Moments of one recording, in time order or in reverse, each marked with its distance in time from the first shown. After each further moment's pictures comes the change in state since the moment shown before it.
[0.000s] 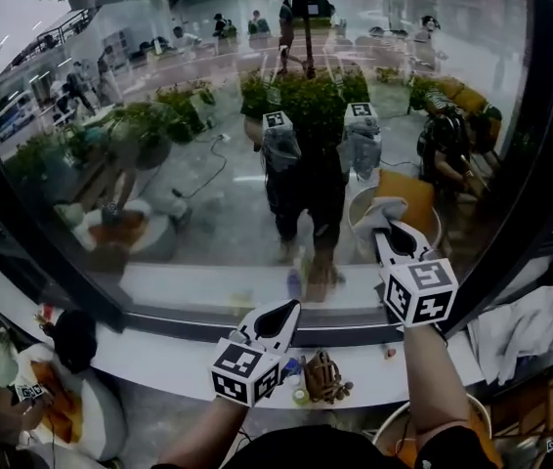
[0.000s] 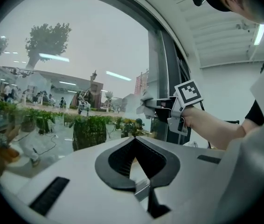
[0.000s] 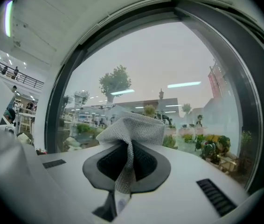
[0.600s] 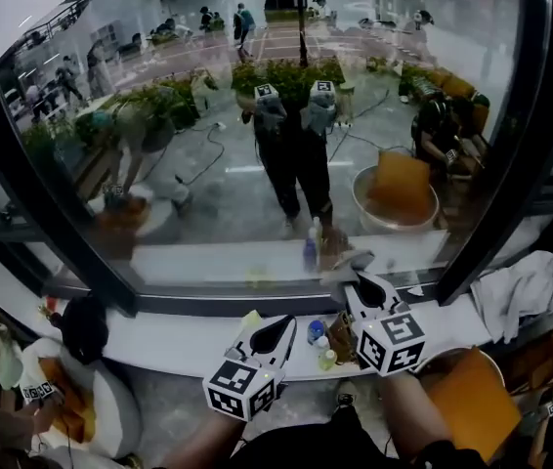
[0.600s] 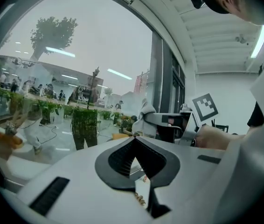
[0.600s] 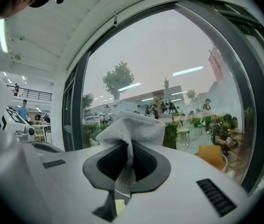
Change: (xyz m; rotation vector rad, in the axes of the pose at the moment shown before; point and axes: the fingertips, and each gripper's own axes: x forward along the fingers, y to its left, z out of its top) left arm -0.188 0.014 -0.048 -0.079 0.039 -0.040; right arm -0.090 0.244 -0.066 0.139 0.072 0.102
